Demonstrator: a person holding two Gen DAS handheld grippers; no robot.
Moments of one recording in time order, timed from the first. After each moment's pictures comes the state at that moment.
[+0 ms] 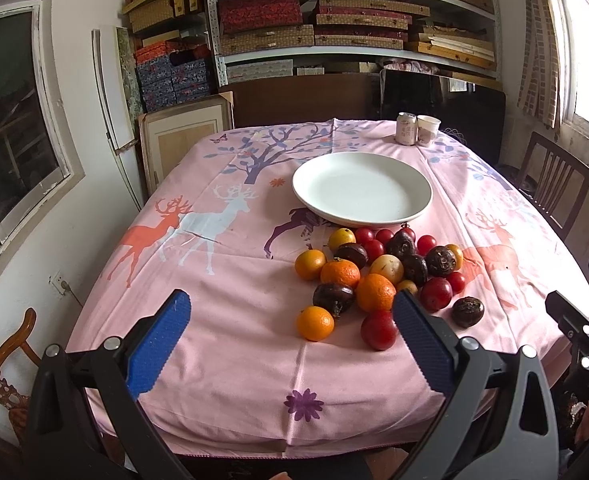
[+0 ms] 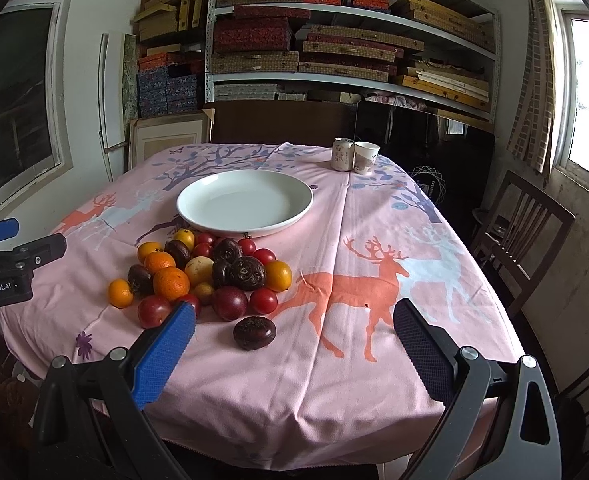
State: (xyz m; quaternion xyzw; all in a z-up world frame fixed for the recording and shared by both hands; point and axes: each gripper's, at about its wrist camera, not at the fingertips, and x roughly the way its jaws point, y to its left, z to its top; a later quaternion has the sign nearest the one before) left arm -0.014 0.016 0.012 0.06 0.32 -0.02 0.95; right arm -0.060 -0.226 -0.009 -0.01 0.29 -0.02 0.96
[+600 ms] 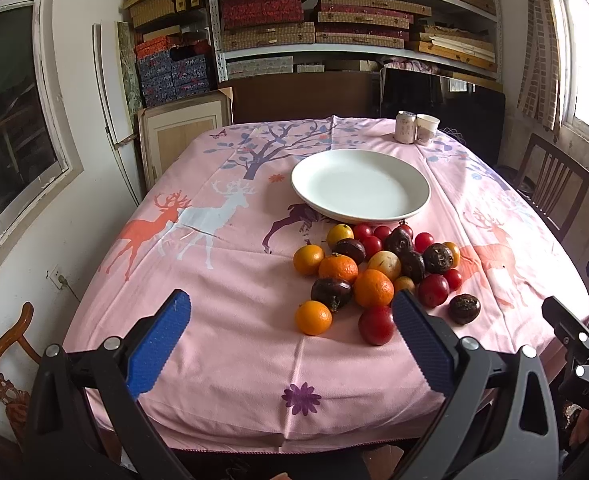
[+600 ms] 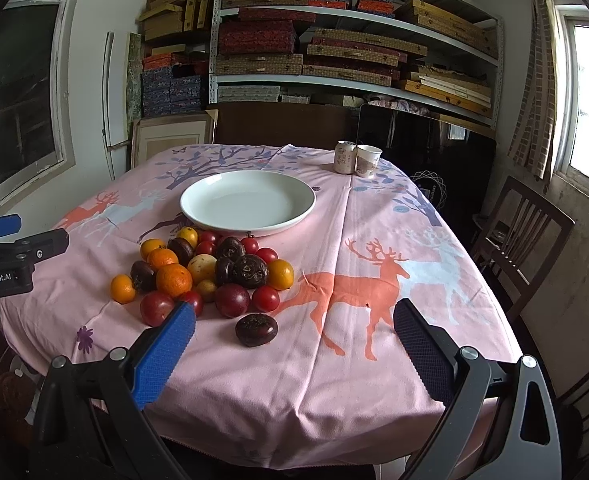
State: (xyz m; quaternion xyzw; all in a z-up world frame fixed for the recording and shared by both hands) left arm -0.017 0.017 0.011 0.05 0.33 -0.02 0.94; right arm -0.066 -0.223 -0.009 -0.02 0.28 -0.02 0.96
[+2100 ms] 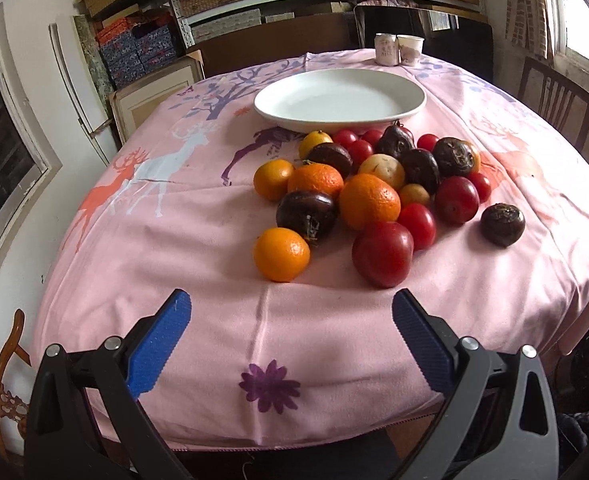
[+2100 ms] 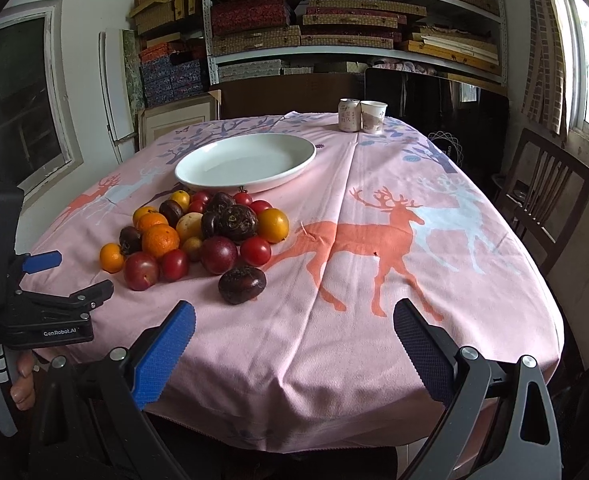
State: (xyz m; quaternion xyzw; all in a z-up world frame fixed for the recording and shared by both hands) left arm 0.014 -0.018 -0.088 0.13 0.38 -0.03 0.91; right arm -0.058 -0.258 -0.064 0.04 0.33 0.02 0.94
